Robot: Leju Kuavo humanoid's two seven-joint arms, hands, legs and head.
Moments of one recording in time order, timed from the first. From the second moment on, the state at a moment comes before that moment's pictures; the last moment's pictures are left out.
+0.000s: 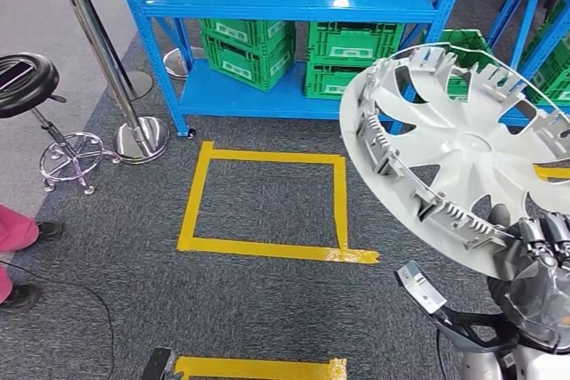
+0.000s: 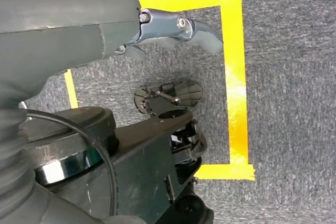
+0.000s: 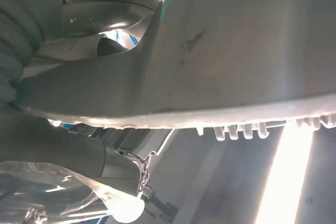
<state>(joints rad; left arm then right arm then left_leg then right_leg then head) -0.04 -0.11 -0.16 -0.17 0.07 0.13 -0.31 0.21 0.30 -0.28 -2.13 1.57 -0.67 -0.39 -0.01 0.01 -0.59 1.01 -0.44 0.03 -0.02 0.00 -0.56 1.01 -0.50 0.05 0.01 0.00</state>
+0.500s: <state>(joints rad) -0.04 -0.10 -0.16 -0.17 0.07 0.13 -0.31 0.22 0.30 -0.26 -2.13 1.57 -0.67 -0.35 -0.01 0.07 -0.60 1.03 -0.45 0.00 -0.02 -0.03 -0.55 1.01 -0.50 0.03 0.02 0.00</state>
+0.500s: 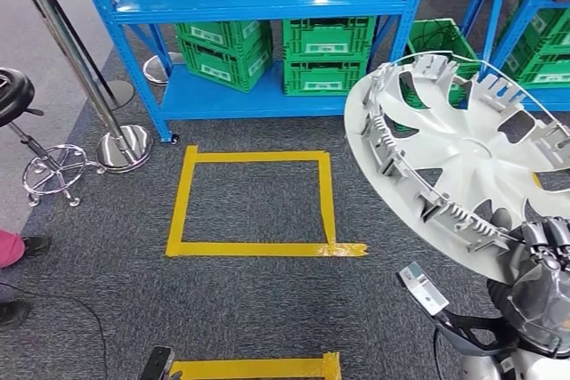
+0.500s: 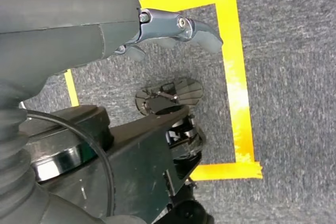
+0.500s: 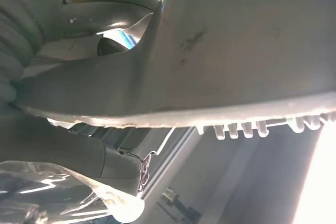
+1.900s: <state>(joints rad) -0.03 -0.10 -0.16 -0.17 0.05 0.16 -0.28 0.29 0.28 -0.25 -2.21 1.57 -0.67 -0.29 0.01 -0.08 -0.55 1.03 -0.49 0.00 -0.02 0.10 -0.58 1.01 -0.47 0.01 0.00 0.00</state>
